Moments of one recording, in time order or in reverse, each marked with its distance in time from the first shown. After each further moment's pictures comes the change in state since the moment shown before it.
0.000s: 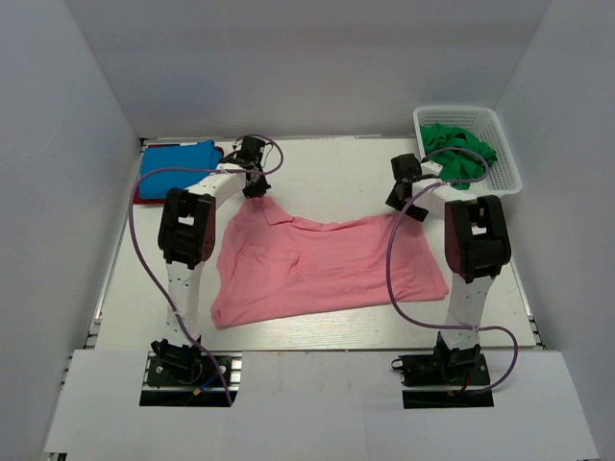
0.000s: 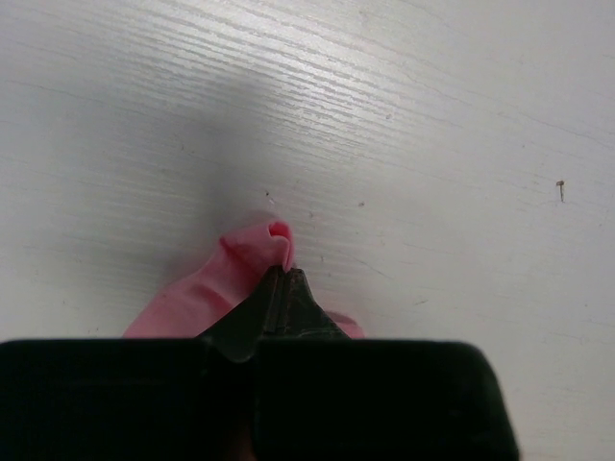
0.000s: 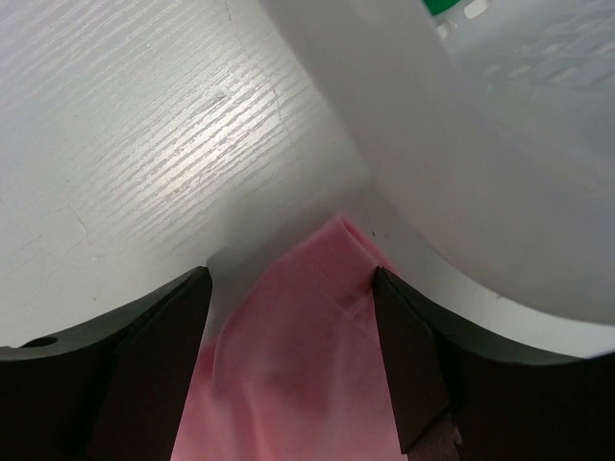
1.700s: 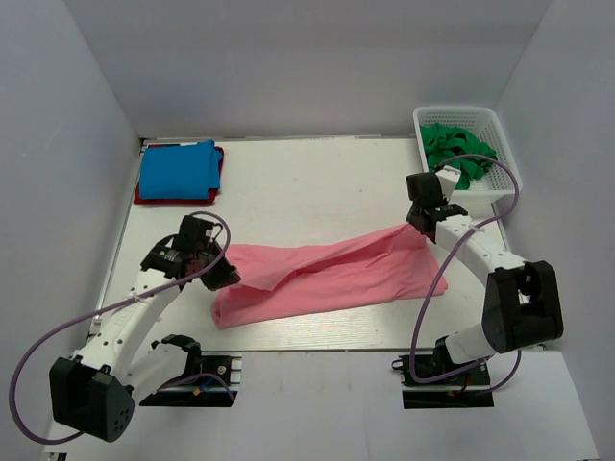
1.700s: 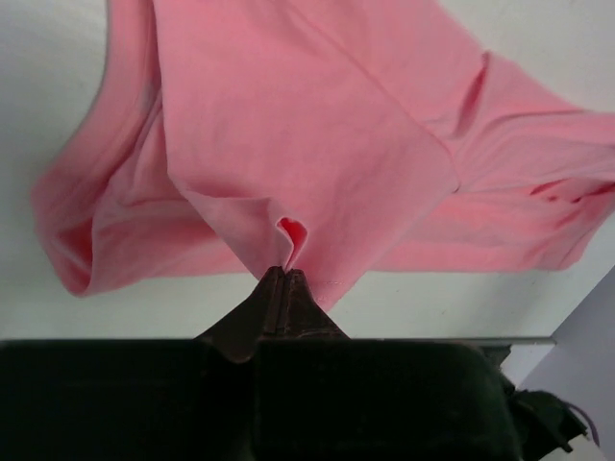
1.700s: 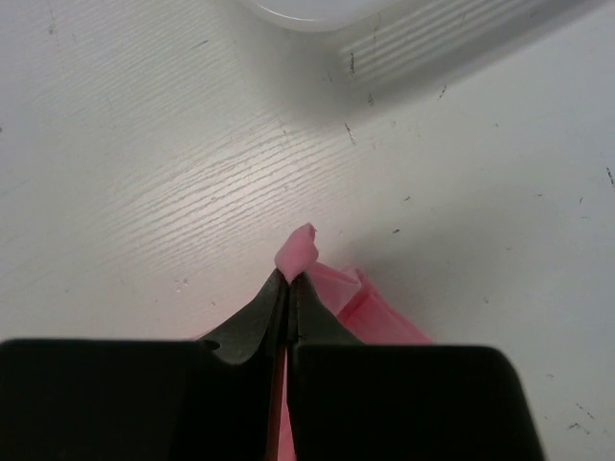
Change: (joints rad) left arm -0.020 -1.276 -0.962 -0.372 0.276 -0.334; right arm 0.061 -0.545 -0.388 0.075 0.076 -0.129
